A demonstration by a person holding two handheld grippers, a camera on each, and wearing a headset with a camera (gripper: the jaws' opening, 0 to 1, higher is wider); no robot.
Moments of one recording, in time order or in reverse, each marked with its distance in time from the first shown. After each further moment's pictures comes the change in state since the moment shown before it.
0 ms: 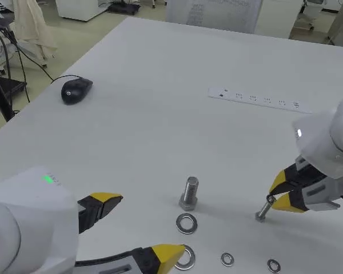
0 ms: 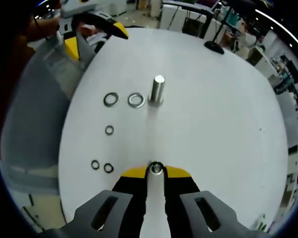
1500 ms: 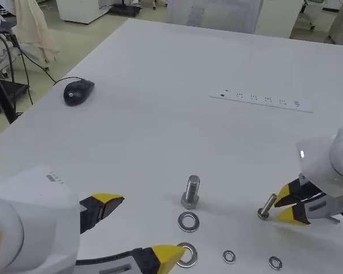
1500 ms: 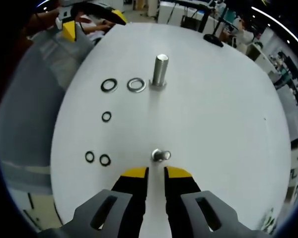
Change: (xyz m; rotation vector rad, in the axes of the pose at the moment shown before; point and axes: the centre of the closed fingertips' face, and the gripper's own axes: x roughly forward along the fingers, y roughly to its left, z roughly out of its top) left arm -0.004 -0.004 -0.003 0.016 0.020 -0.005; right arm 0.015 0.012 -0.028 0.029 -0.001 -0.017
